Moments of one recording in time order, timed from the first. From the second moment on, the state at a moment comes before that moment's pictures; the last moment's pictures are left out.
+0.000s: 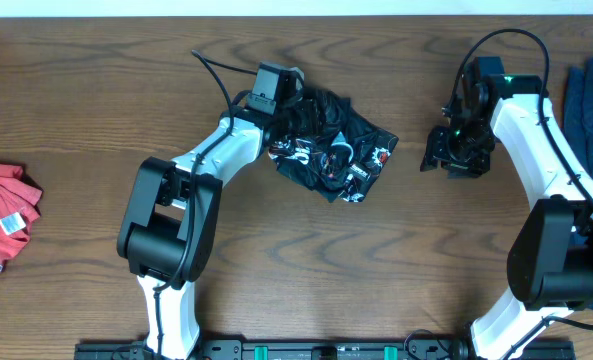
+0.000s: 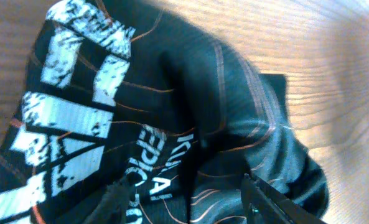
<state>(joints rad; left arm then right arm) -0.37 2.06 1.35 -0.20 0.36 -0.52 0.02 1.87 1.48 -1.21 -0.19 0.23</state>
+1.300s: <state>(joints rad) -0.54 2.06 1.42 -0.12 0.47 -0.48 0.02 1.87 1.48 -1.19 -0.19 0.23</state>
